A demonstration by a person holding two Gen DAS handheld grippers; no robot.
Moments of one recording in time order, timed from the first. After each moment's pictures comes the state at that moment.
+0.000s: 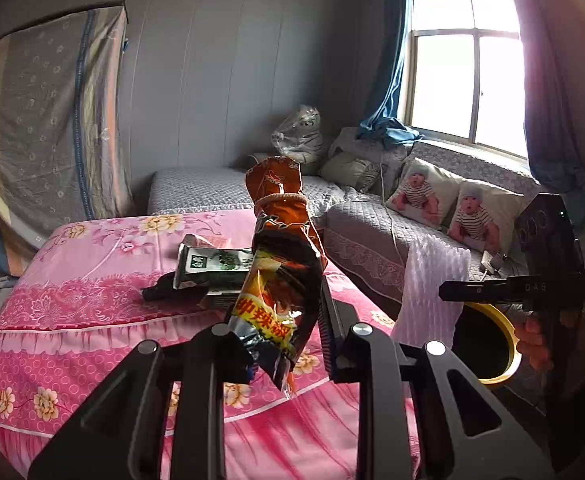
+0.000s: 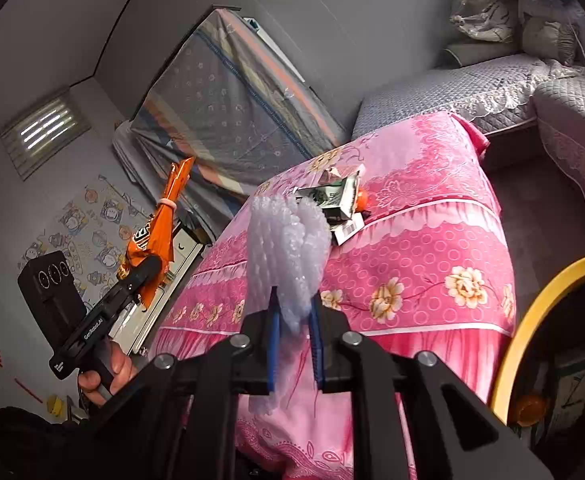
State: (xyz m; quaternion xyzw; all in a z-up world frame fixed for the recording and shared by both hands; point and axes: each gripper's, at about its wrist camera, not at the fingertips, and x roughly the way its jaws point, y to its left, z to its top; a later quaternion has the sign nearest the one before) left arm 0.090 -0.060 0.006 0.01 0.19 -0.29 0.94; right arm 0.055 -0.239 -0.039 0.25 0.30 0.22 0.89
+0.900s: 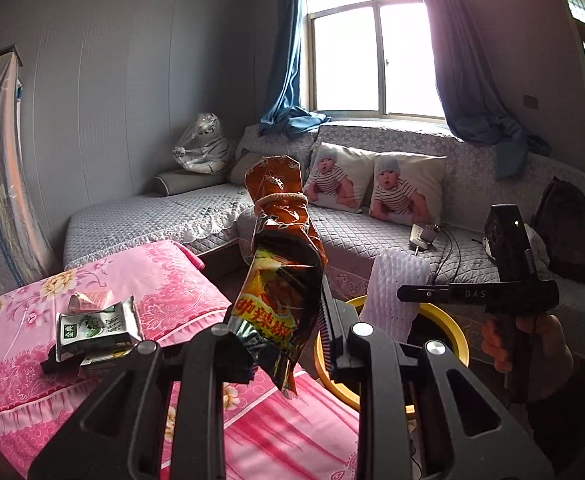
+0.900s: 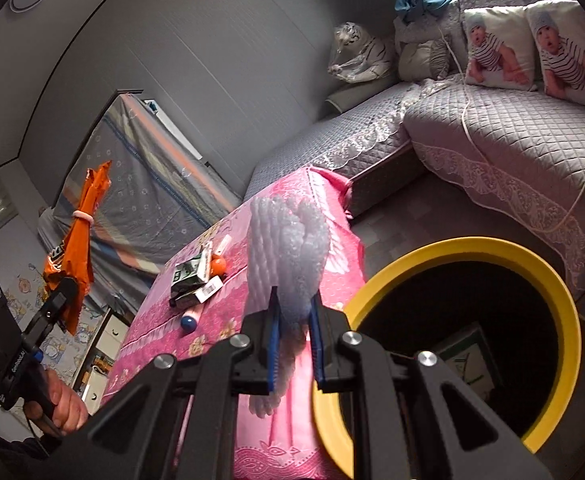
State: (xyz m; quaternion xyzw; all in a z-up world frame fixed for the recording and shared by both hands) left arm 0.070 -0.213 0.021 0.09 0.15 -0.42 0.89; right arm -0.026 -0.380 -0.072 0.31 0.24 0.01 0.92
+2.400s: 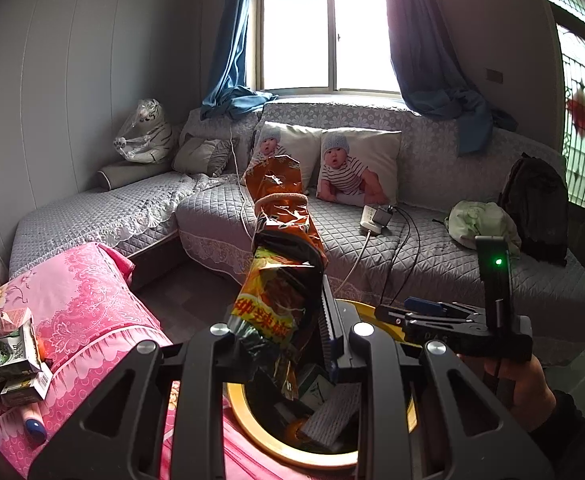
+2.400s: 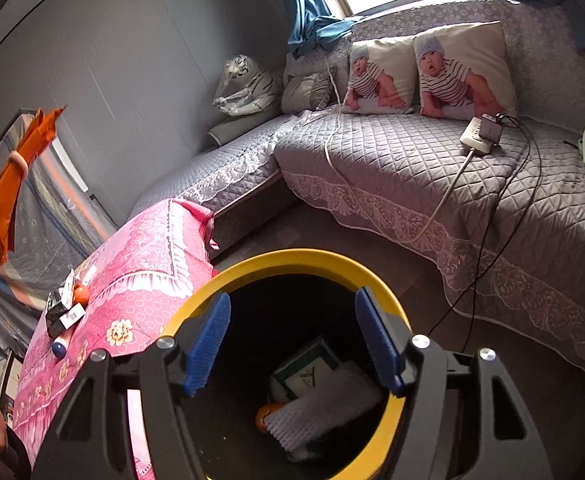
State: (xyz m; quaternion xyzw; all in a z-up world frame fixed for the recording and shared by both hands) left arm 0.065 -0.333 -0.008 0.11 0.19 -0.50 0.84; right arm -0.073 -0.450 -0.130 0.28 0.23 -0.21 0.91
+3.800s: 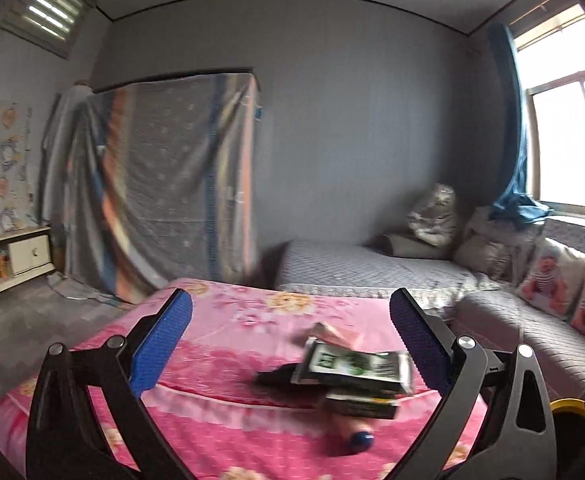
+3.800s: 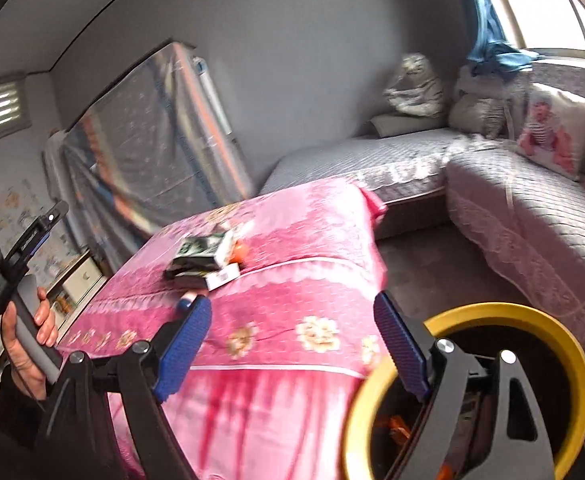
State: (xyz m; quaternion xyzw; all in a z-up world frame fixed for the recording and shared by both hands) left arm 0.141 -0.022 0.027 -0.04 0.06 0.01 1.00; right arm 0.042 -0.283 -0.058 0.15 0.25 0.08 0.95
